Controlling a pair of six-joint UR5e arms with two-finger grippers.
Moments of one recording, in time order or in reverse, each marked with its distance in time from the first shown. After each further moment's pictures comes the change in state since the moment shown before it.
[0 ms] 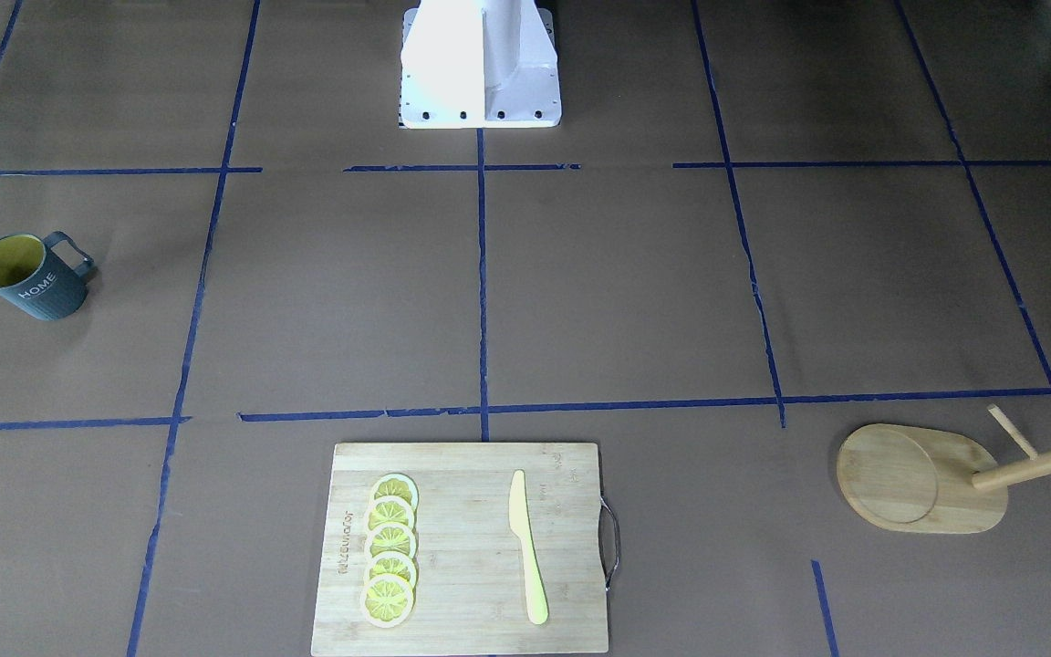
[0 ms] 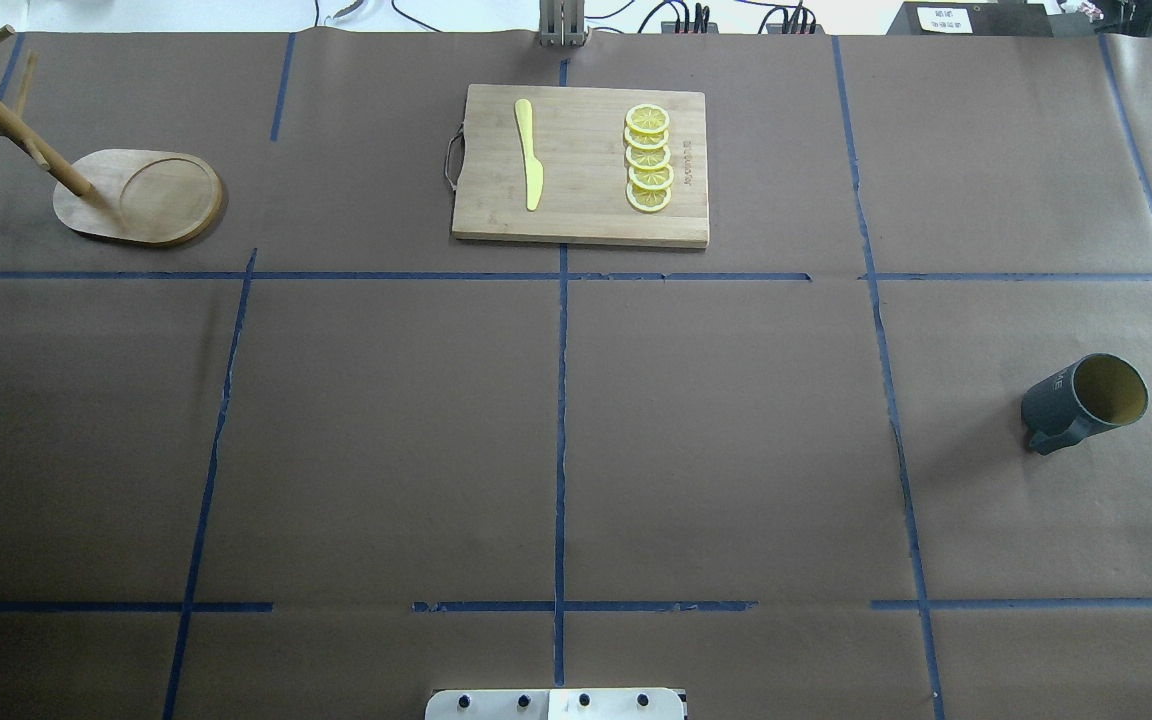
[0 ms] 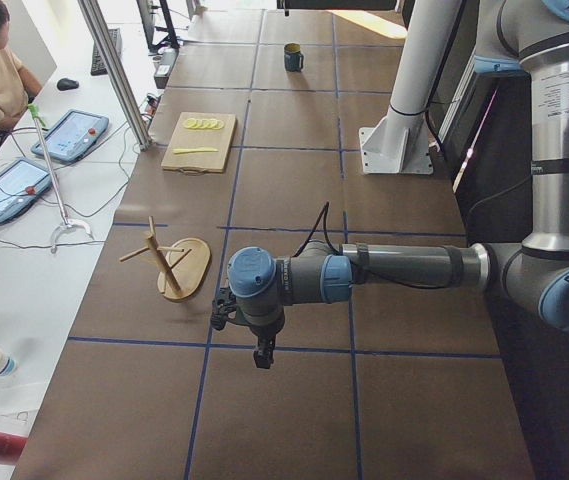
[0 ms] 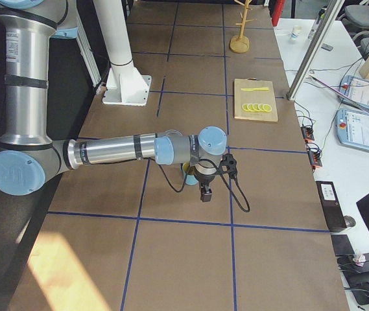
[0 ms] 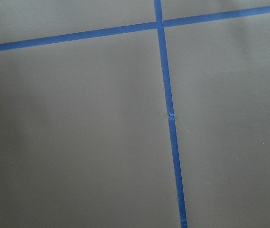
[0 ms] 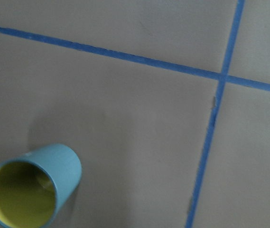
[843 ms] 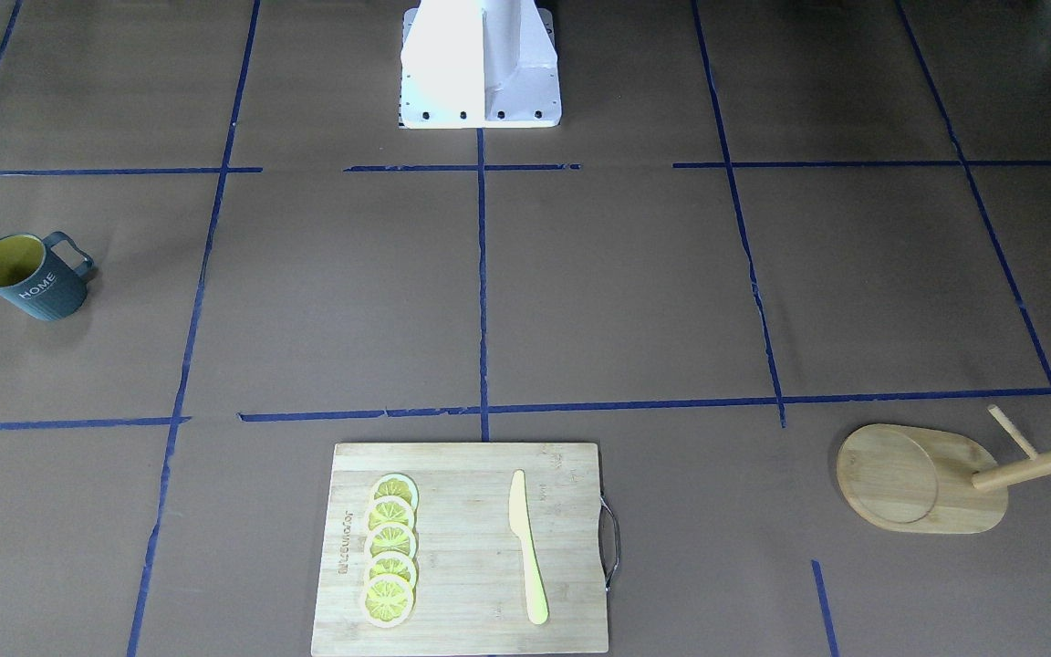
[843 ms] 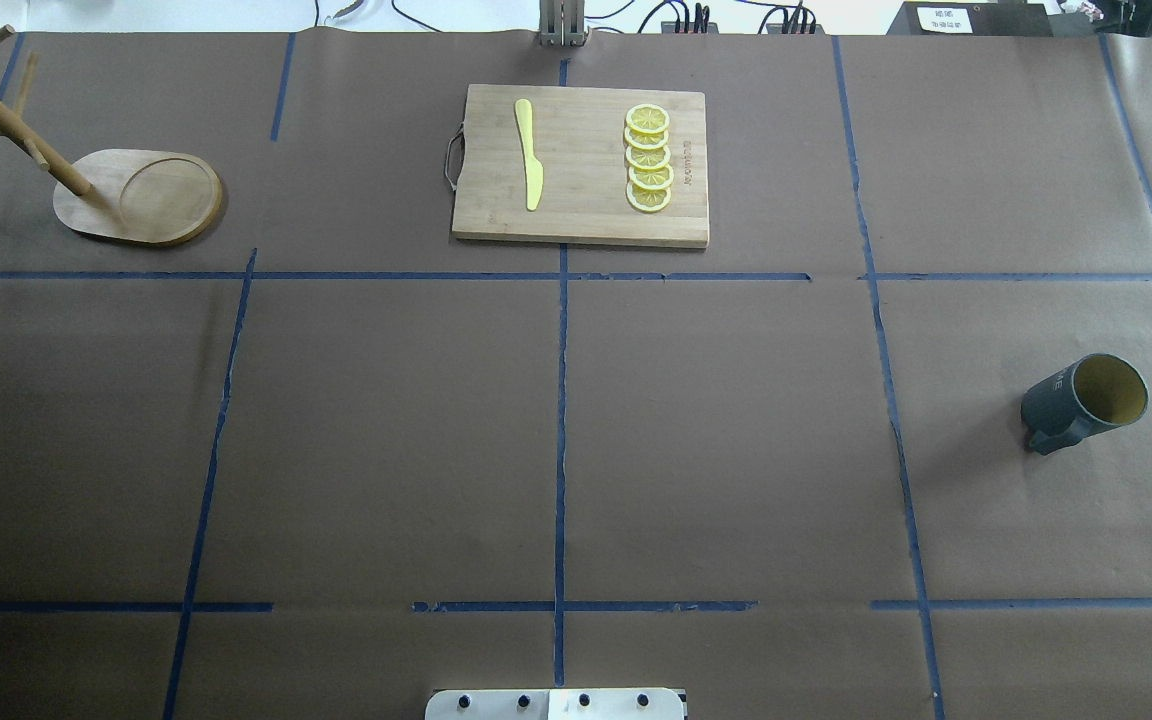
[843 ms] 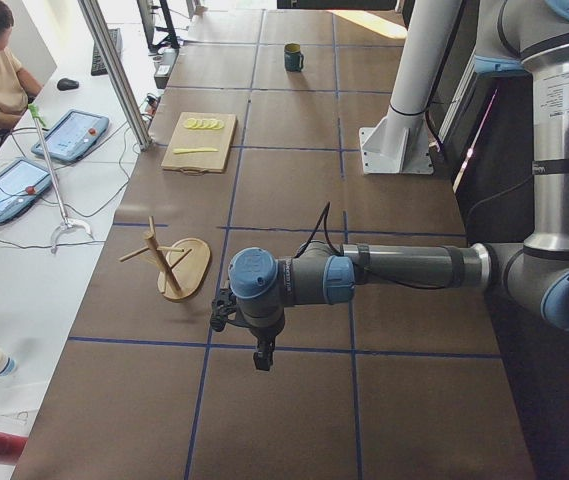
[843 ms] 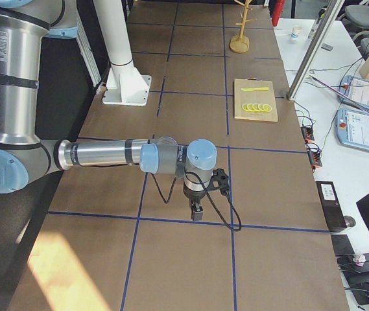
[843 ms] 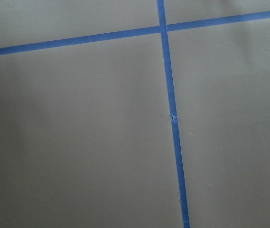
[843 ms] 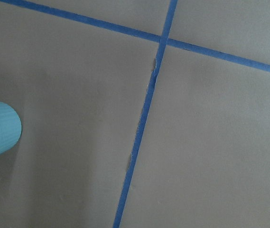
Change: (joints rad) left arm -0.017 0.002 -0.001 -0.005 0.002 0.002; right arm 0.140 -0.059 0.000 -0.135 -0.085 -0.275
